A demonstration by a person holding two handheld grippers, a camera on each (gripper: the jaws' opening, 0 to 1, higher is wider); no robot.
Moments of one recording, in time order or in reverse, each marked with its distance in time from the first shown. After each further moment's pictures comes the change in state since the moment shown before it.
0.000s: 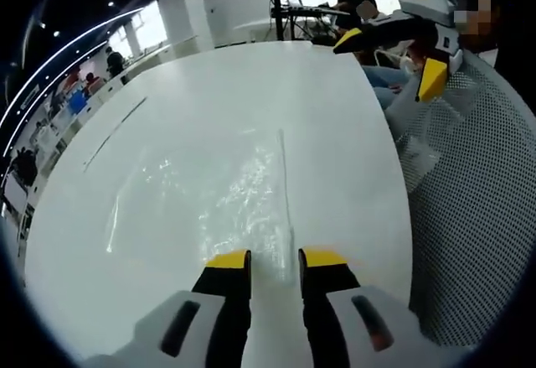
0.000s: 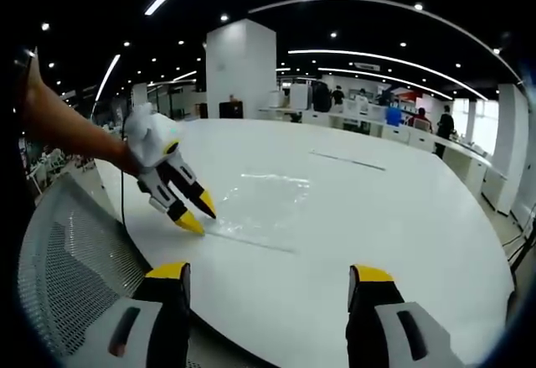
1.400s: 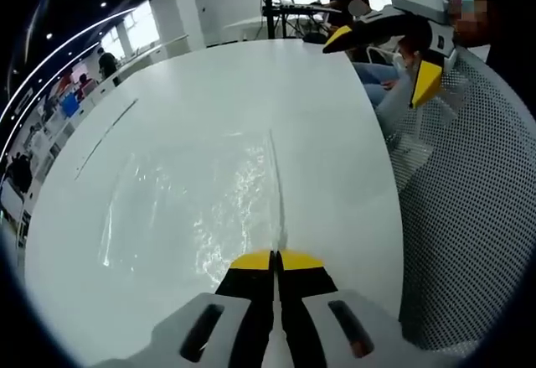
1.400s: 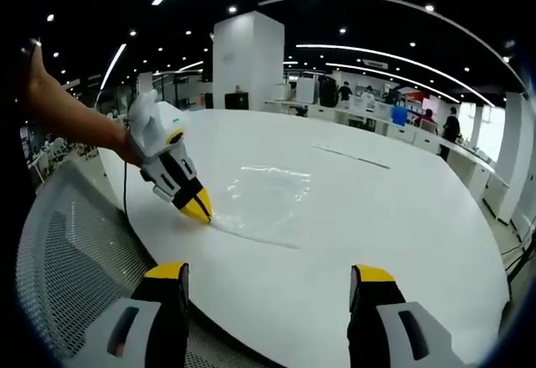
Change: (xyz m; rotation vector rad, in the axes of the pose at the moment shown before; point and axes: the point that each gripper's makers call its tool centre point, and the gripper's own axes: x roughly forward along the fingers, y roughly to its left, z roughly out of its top) left arm 0.001 -0.013 0.003 0.050 0.020 -0.031; right arm 0.001 0.003 -0.005 -0.046 0.050 0.013
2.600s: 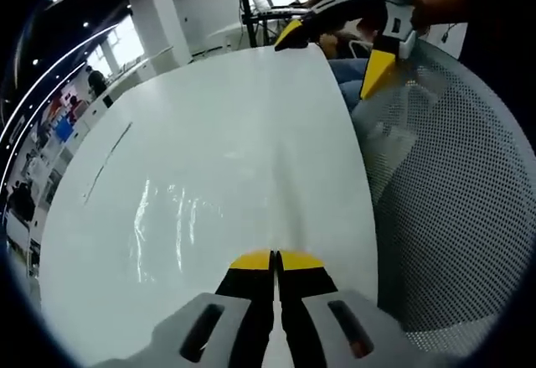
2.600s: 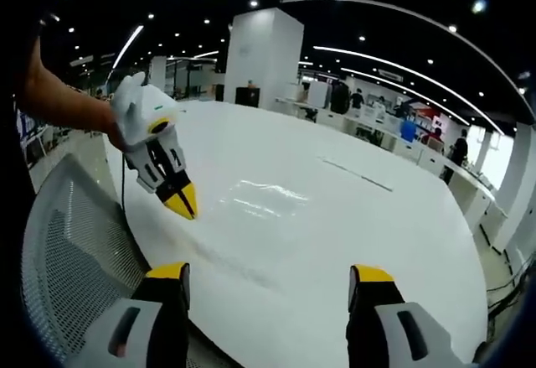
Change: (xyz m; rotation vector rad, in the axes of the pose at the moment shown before) left arm -0.036 -0.014 0.019 0.120 0.000 -0.016; right arm 0.003 -0.004 0.037 -0.113 0.020 0.008
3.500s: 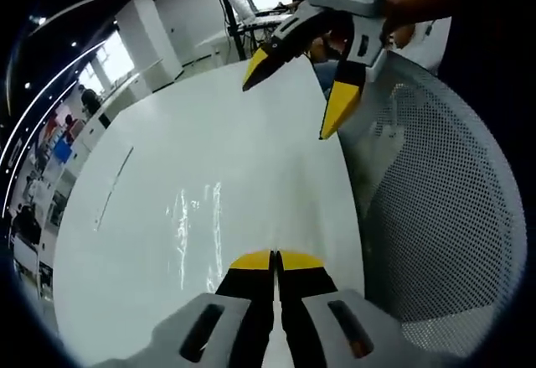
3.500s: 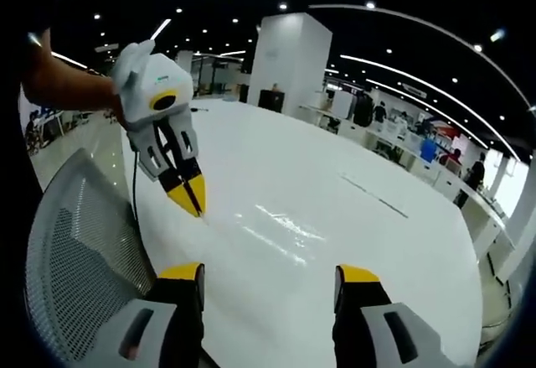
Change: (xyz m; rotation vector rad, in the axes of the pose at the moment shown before) left arm -0.032 -0.002 0.029 0.076 -0.013 -0.008; right arm 0.012 0.016 0.030 -0.118 -0.017 0.083
